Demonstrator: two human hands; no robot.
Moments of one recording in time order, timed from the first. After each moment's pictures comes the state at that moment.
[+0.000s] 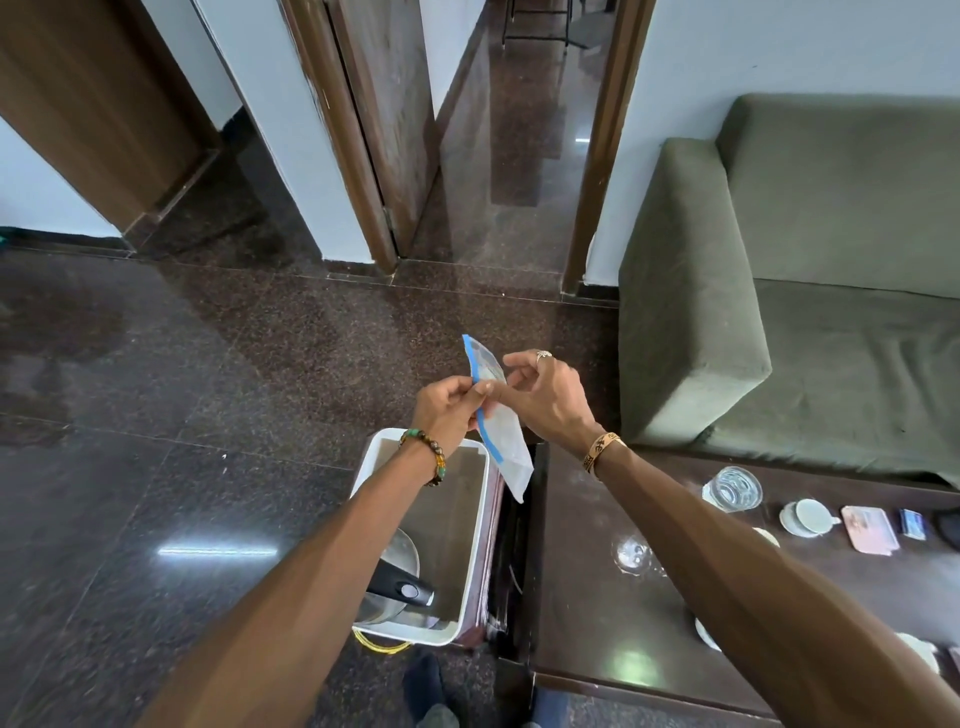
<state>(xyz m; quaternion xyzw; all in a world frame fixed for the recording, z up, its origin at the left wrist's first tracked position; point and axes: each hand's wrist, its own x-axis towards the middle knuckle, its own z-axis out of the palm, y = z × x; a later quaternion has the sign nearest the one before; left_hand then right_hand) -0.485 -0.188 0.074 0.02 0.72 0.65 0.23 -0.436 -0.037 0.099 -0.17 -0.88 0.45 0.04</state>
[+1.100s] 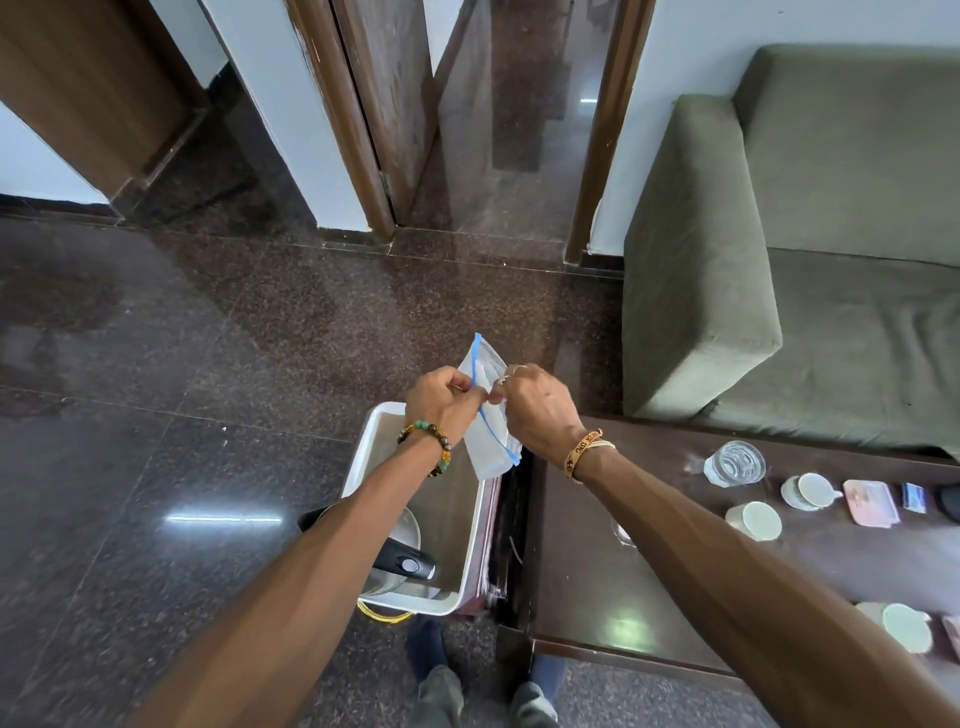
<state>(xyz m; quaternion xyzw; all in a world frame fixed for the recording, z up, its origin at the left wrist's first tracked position) -0.479 -0.193 0.062 -0.01 0.87 0.46 0.18 -0.426 -0.058 0.061 -0.02 -0.98 0.21 0.01</state>
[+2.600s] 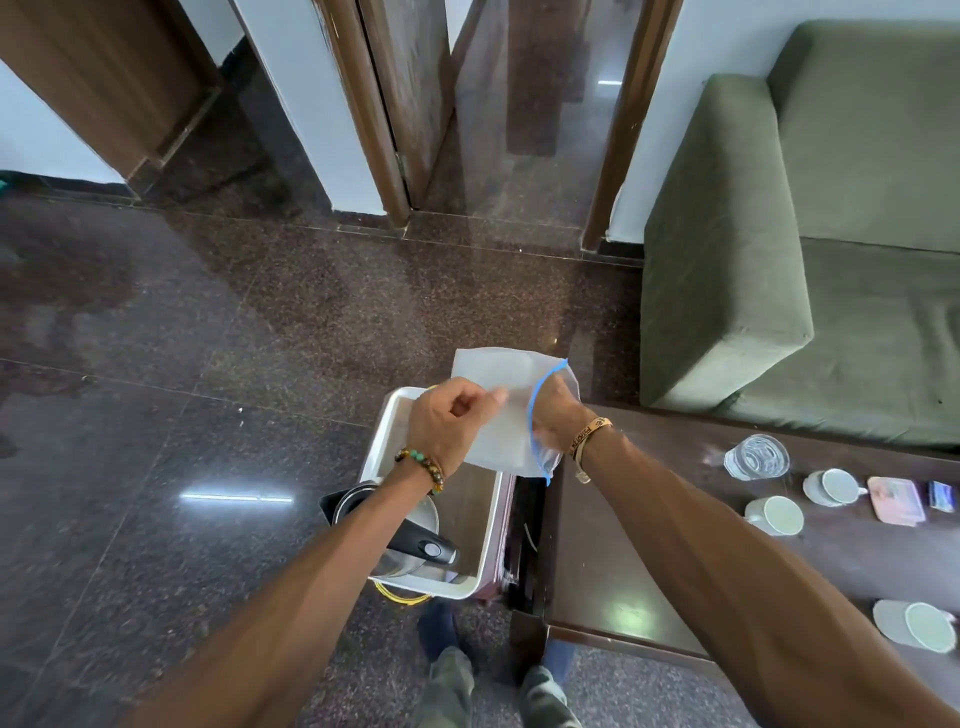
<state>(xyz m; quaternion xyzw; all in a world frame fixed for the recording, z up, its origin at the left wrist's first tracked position) -0.453 -0.237 0.052 0.11 0.83 0.54 0.09 -0.445 -0.083 0.041 -0.38 -0.52 0.75 -0.13</state>
